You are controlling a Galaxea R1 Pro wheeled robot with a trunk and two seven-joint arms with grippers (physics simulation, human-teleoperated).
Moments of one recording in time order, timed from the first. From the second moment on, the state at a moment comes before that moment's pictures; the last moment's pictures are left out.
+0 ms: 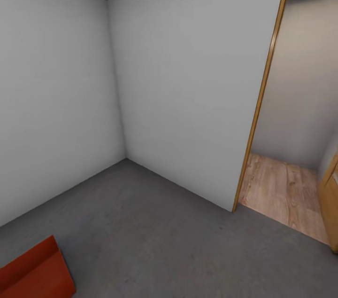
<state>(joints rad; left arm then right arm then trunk) -0.23 -0.02 -0.01 -0.01 0.38 -0.02 0.17 -0.21 0.04 0.28 0.03 -0.16 -0.14 -0.04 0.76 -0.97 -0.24</state>
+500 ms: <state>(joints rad) -0.23 -0.02 -0.01 -0.01 0.38 -0.02 0.17 -0.21 0.04 0.28 0.03 -0.16 -0.14 -0.04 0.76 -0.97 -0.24</state>
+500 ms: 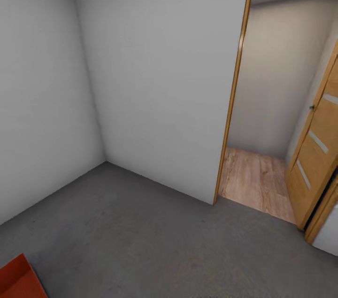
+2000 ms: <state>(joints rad) -0.23 -0.02 -0.01 0.00 0.38 -0.02 0.13 -0.21 0.04 0.28 0.03 -0.16 -0.14 -0.04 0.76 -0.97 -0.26</state>
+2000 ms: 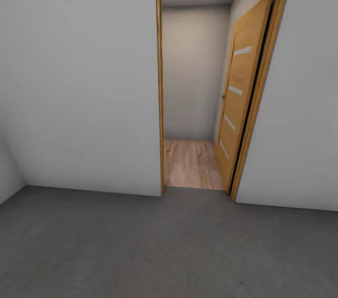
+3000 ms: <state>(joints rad) -0.23 -0.02 -0.01 0.00 0.38 -0.02 0.11 -0.21 0.04 0.28 0.03 -0.17 -0.14 -0.04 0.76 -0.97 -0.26</state>
